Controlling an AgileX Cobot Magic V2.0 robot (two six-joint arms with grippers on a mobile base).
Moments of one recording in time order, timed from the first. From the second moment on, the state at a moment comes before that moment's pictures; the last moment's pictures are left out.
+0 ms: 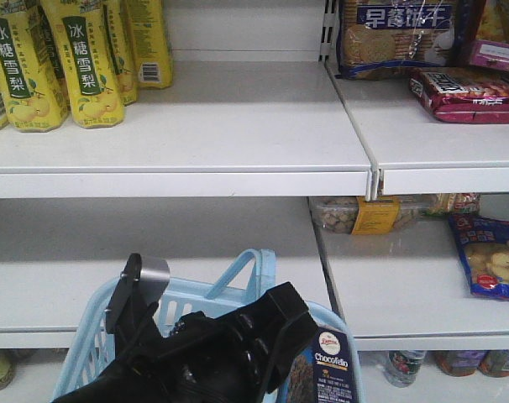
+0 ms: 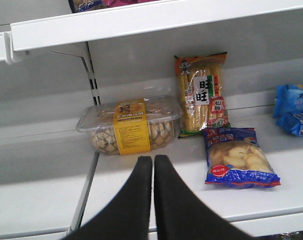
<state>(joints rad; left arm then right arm) -1.21 1.27 -0.78 -1.38 -0.34 -0.05 -0.05 -0.01 0.03 0.10 0.12 0.00</state>
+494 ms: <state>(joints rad) -1.21 1.27 -0.78 -1.38 -0.34 -0.05 -0.05 -0.01 0.03 0.10 0.12 0.00</state>
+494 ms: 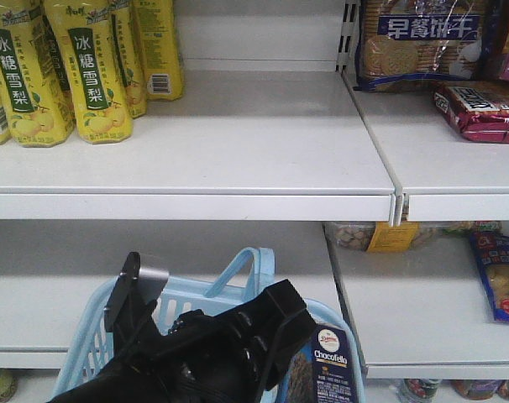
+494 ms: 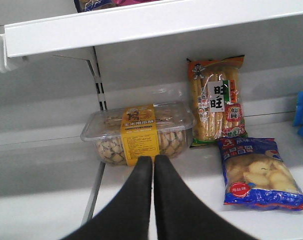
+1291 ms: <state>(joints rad) -1.21 1.27 -0.78 -1.38 -0.34 -0.05 -0.05 -0.01 0.03 0.10 0.12 0.00</state>
